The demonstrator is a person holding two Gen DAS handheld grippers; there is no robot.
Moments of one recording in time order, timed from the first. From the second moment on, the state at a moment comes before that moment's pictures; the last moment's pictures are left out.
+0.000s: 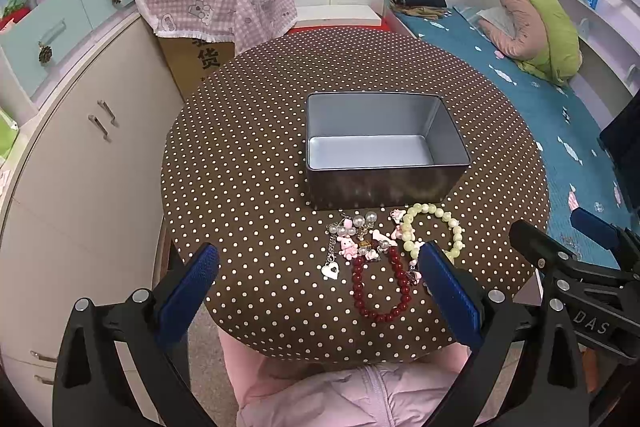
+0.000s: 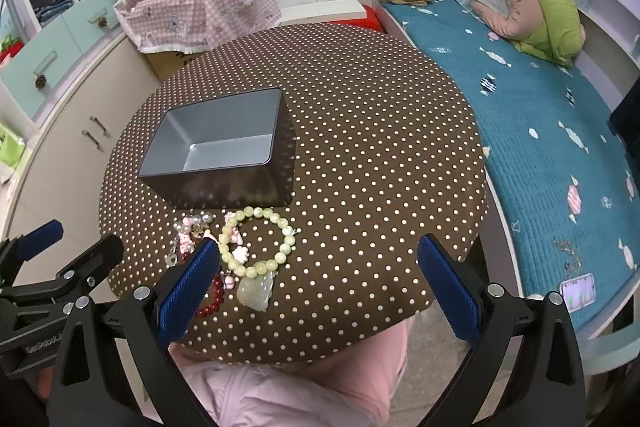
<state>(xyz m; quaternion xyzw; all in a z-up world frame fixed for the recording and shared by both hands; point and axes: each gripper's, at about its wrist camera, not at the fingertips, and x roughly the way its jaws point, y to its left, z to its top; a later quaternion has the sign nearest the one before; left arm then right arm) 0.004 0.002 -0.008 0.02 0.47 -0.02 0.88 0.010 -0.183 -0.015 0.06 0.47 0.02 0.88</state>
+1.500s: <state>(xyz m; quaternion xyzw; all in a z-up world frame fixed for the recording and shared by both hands) 0.002 0.000 -0.003 0.02 0.47 -0.02 0.88 0.010 -0.178 -0.021 0.06 0.48 0.02 0.88</state>
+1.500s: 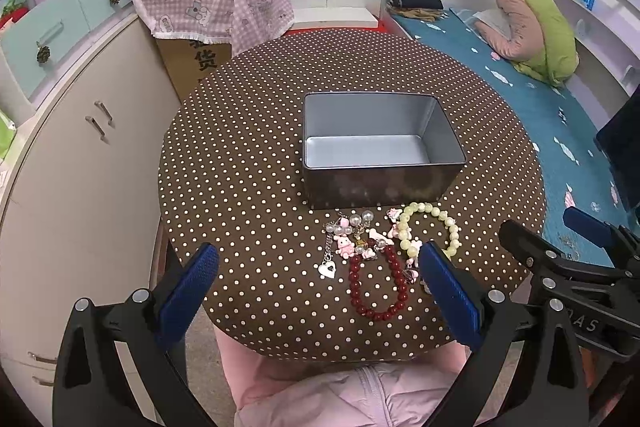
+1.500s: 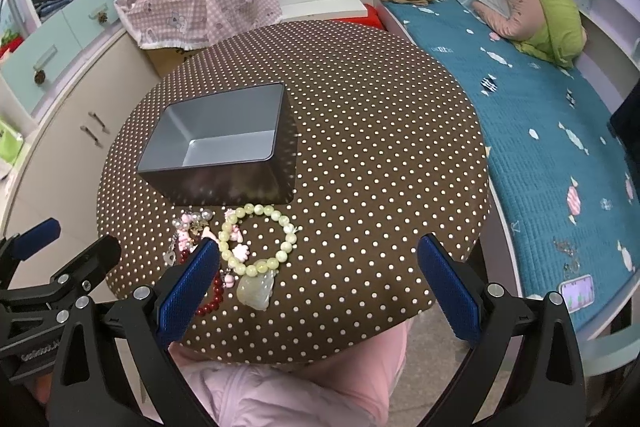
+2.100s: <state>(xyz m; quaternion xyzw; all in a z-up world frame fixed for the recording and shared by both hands) 0.014 0.023 -0.029 0.01 0.49 -0.05 0.87 0.019 -0.159 -0.044 0.04 0.49 0.04 0.87</state>
